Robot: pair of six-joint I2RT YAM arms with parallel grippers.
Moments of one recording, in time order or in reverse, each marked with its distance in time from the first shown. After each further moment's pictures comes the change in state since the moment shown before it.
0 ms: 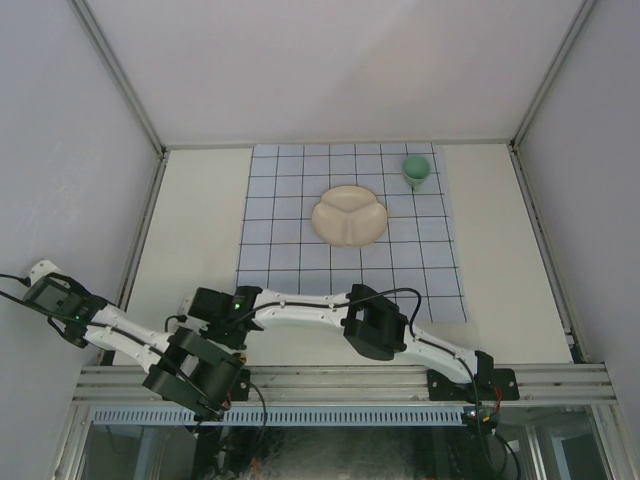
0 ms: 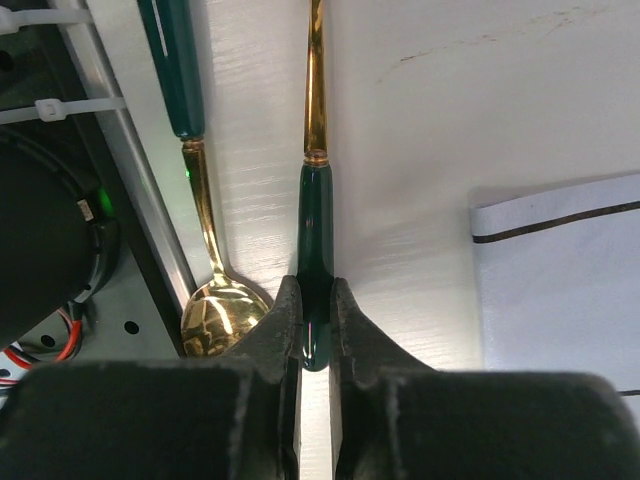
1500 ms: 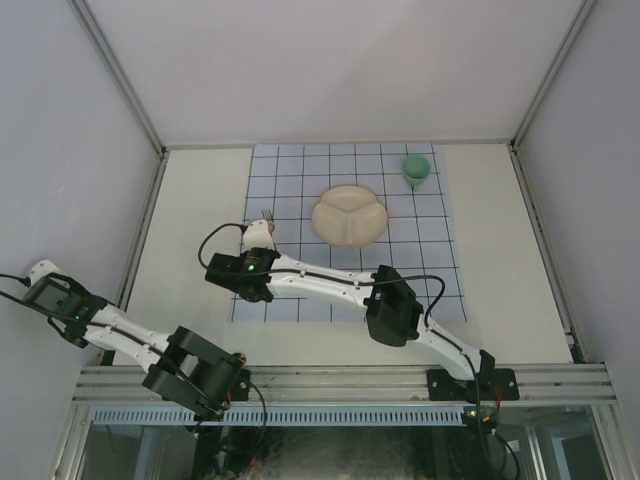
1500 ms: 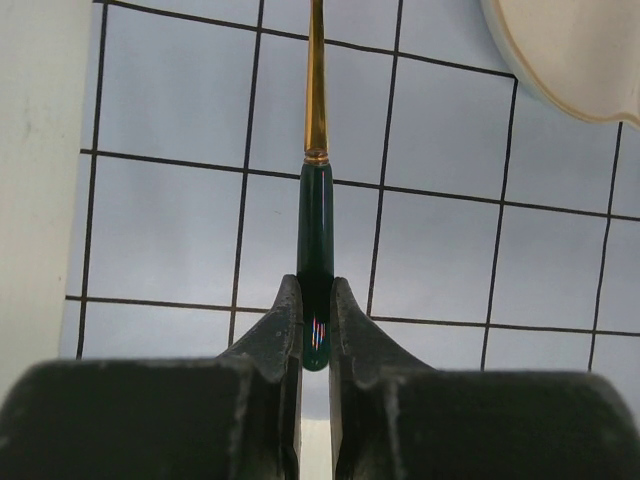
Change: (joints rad) left arm 0.000 0.005 -0.003 0.009 0.001 0.000; right arm -0.099 -0.119 0.053 -0.381 0.854 0.888
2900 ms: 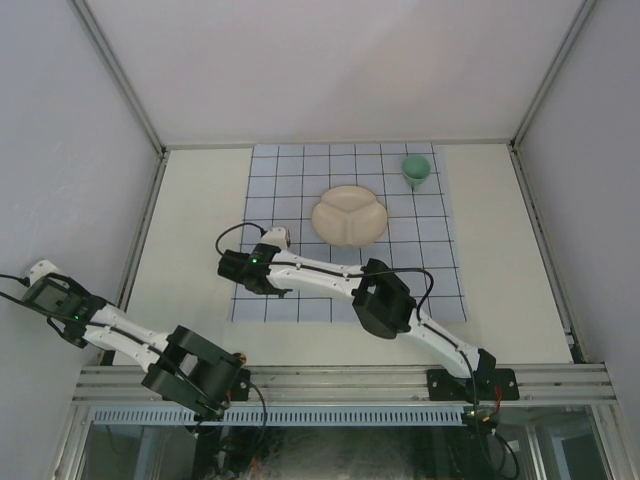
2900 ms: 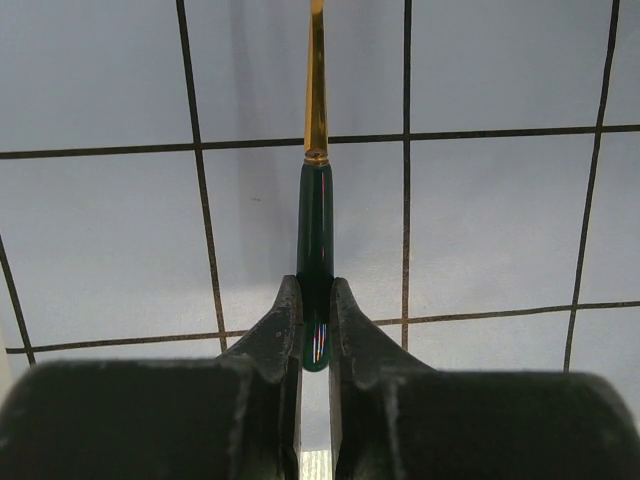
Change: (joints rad) left arm 0.004 0.002 0.003 0.000 0.007 -0.002; right arm -0.077 0.093 -0.023 -0.025 -0.197 0.208
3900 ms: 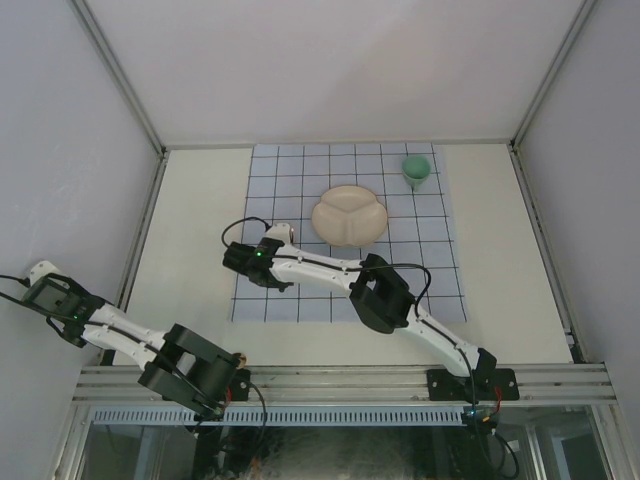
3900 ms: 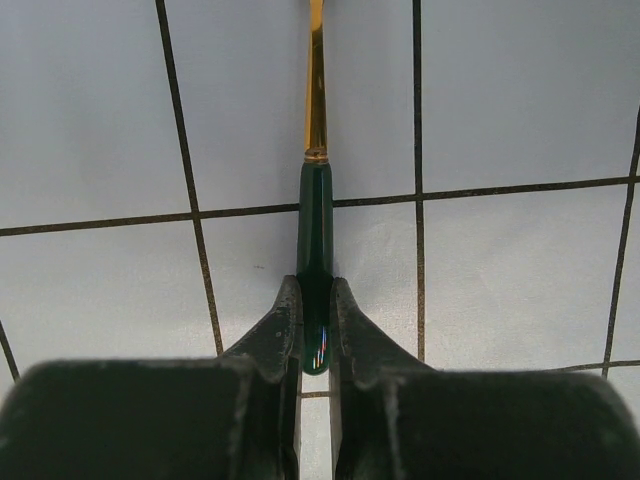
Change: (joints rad) left arm 0.001 0.019 0.000 0.002 0.002 -0.006; right arm -0.049 0.035 -0.003 0.069 -0.016 -0.006
